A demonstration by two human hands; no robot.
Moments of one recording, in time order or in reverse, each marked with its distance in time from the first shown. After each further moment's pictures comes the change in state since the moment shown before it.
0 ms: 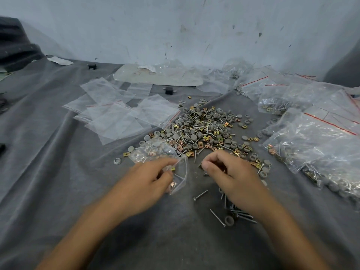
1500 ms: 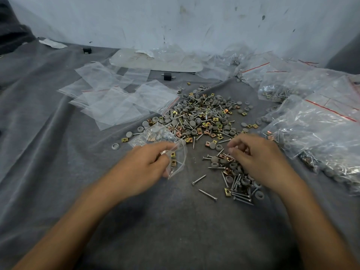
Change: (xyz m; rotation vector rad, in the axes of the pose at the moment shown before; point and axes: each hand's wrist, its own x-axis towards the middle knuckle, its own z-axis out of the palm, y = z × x) left_hand 0.001 0.000 -0.002 -0.068 -0.056 0.005; right_hand 0.001 0.028 -0.039 -0.306 0.040 0.184
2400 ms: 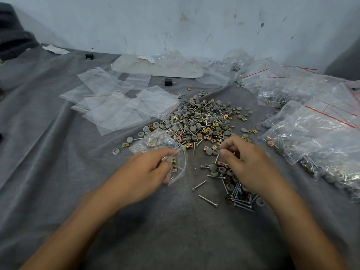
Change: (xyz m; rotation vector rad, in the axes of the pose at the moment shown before) left_hand 0.000 0.001 0.002 -0.026 -0.005 -0.033; right_hand 0.000 -0.013 0.014 0.148 0.009 -0.026
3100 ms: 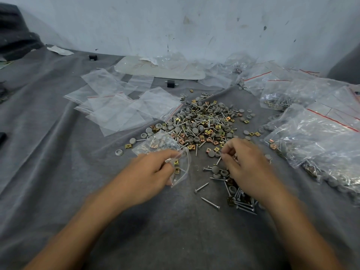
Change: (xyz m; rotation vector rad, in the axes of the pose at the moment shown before) left_hand -0.002 0.002 0.000 0.017 0.008 0.020; right_hand 0.000 -0.005 0.007 -0.138 0.045 -0.052
